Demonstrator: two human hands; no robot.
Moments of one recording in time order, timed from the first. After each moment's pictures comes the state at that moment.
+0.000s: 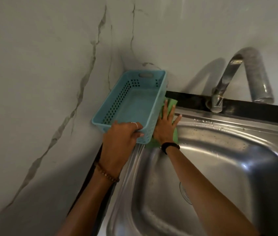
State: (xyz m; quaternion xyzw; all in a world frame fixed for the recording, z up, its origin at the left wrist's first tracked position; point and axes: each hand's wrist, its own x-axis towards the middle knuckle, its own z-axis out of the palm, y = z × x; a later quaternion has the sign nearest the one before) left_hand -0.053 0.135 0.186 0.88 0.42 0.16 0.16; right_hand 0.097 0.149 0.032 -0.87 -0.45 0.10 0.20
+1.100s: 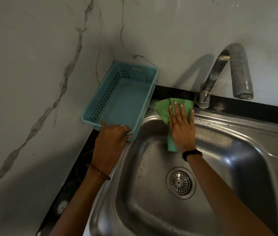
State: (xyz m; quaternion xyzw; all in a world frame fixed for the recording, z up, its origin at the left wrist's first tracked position) left_hand -0.053 0.135 0.137 0.88 0.42 0.11 0.16; right_hand 0.166 0.066 0.015 -0.85 -0.52 -0.06 0.07
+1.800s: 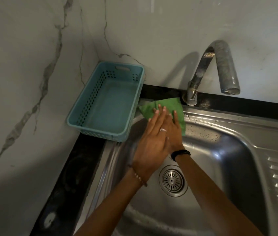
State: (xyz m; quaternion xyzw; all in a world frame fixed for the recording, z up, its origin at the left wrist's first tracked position) left_hand 0.034 0.075 0.109 0.93 0.24 0.18 0.22; right_hand 0.152 0.068 0.016 -0.84 -0.55 -0.01 0.06
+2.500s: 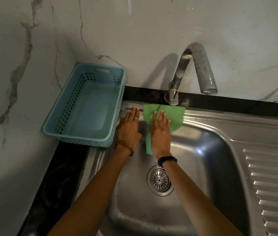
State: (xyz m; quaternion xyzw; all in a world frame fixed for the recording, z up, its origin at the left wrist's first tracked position) left_hand 0.071 0.143 0.048 0.92 0.34 0.04 0.18; right_hand 0.138 0.051 0.015 -0.90 -0.38 -0.01 0.20
